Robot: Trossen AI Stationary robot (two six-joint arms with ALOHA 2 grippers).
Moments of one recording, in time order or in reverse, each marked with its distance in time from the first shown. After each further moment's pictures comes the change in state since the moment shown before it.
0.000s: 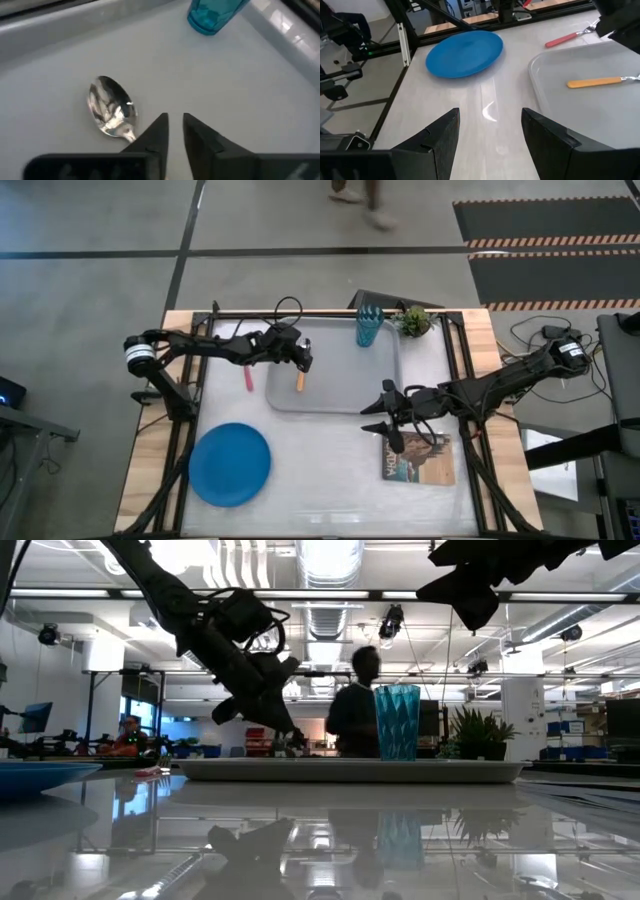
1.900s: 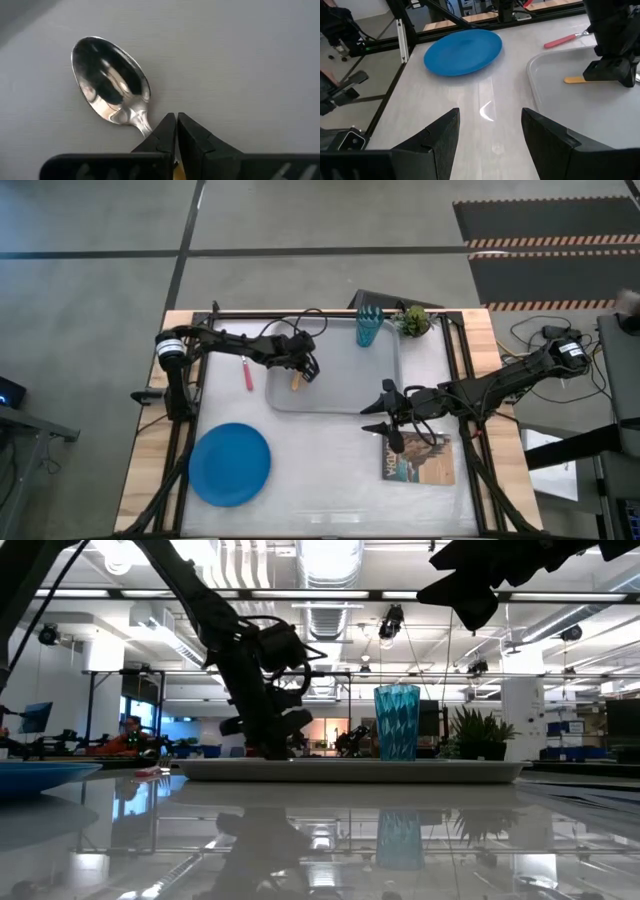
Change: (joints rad) left arm -0.043 0.238 0.206 -0.294 -0.146 0.139; right arm 0.000 0.000 -0.005 -0.001 0.002 -0.031
